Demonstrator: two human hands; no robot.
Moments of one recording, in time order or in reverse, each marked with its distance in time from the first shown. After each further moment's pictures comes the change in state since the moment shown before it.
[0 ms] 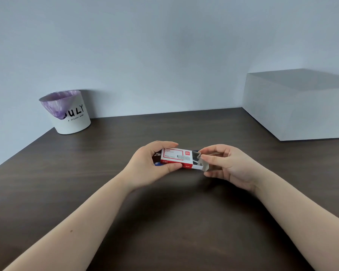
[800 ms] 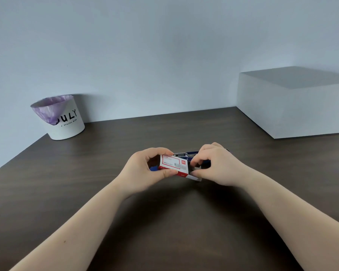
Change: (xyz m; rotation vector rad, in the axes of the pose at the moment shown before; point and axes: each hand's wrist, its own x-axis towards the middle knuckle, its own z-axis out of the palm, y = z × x) left_hand 0.000 -0.005 0.004 0.013 -0.036 -0.016; right_hand 0.003 -0.003 0.006 -1.169 0.033 -0.419
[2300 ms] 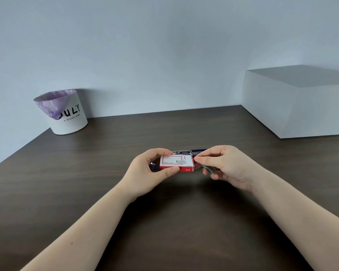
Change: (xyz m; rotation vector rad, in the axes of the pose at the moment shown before) left_hand -0.006 -0.017 0.010 -0.180 0.095 -0.077; right_hand -0.001 -0.005 0.004 0.960 -0.017 0.454
